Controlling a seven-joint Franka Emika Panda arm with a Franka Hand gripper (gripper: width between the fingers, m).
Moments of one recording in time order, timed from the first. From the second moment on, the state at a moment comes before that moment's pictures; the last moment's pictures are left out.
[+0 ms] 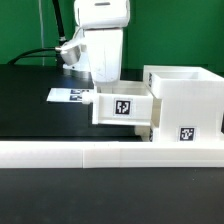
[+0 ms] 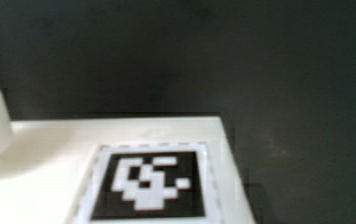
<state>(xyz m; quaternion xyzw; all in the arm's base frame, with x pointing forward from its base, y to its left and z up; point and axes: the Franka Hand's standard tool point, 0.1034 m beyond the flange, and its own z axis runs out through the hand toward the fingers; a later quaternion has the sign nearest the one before) 0.541 -0.013 0.057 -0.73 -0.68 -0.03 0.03</state>
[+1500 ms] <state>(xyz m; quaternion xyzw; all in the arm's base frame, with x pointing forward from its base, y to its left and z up) 0.540 -0.004 0.055 -0.72 -0.69 -0.03 0.03</state>
